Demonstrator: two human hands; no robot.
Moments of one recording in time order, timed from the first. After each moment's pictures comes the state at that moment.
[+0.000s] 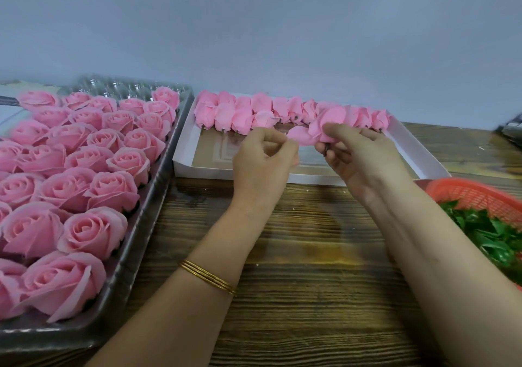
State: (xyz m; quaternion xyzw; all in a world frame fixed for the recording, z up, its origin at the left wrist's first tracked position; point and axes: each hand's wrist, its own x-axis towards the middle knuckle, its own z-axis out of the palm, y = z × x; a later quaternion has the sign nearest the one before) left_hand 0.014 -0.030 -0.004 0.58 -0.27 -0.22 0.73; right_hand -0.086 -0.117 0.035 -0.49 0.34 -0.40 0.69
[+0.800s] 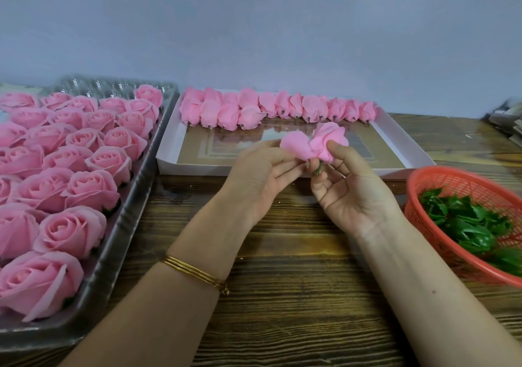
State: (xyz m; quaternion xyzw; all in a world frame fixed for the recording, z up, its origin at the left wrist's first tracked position) left_hand 0.005 -0.033 0.000 0.40 -0.16 -0.52 0.74; right_hand -0.114 -0.094 0.010 -0.26 0.29 -0.36 0.85
